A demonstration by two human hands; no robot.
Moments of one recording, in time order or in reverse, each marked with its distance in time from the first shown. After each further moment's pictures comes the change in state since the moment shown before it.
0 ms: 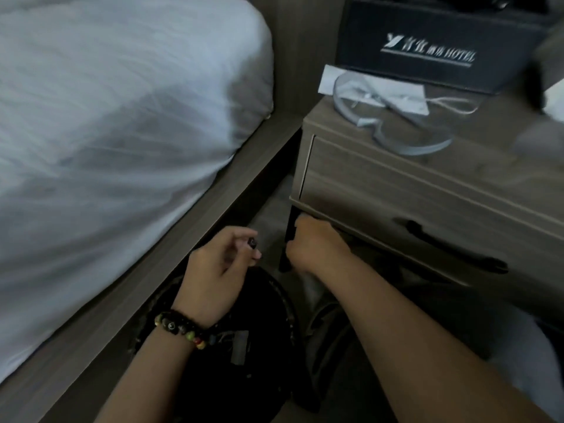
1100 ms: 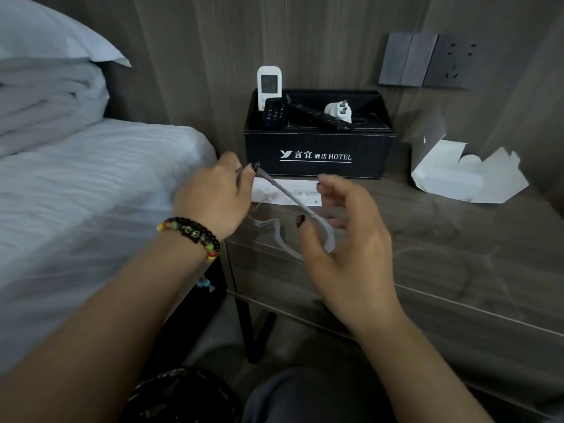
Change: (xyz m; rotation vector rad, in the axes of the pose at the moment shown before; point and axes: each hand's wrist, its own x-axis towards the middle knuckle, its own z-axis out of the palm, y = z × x) left_hand 0.153 0.197 0.046 0.739 0.305 0.431; right_hand -0.065 0.078 -0.137 0.620 0.998 -0.601
